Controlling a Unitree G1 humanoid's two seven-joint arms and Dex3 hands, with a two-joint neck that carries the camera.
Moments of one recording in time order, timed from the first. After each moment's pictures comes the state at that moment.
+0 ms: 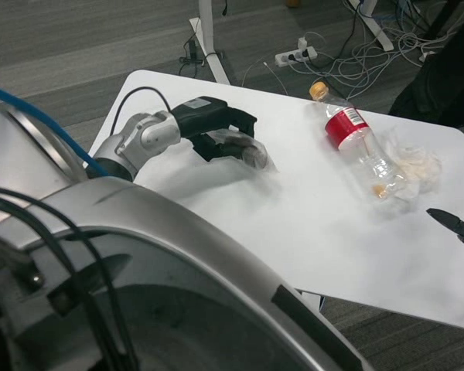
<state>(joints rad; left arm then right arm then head) 0.09 0.18 0.57 0.32 0.78 -0.72 -0.30 -0.45 -0.52 0.64 0.60 0.54 -0.84 -0.35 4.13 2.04</state>
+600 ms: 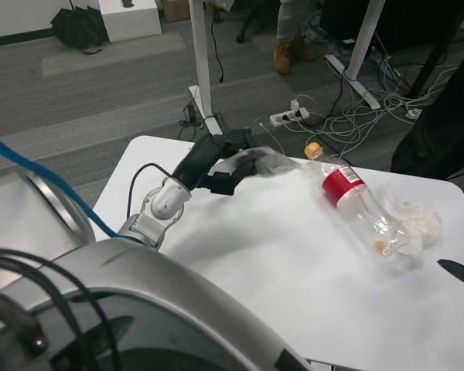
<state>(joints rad) 0.07 0.03 0.58 0.29 0.43 -0.81 -0.01 -0.45 -0.49 0.59 0.58 0.53 -0.84 -0.35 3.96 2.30</state>
